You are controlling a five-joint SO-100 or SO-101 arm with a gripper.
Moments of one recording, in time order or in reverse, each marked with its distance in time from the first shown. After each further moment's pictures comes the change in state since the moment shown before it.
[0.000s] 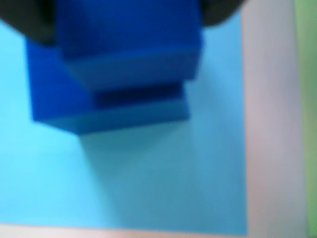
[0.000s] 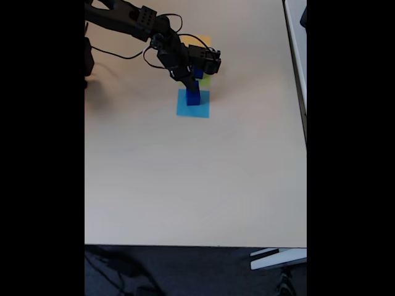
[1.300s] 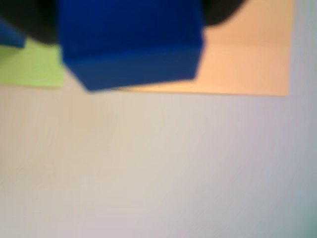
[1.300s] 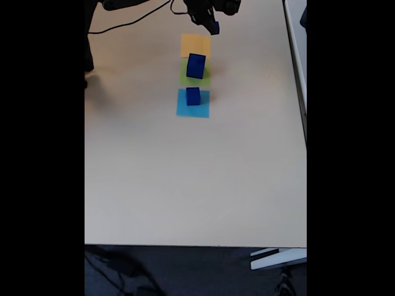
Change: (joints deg) arm -24.5 -18.6 -45.6 21.5 24.8
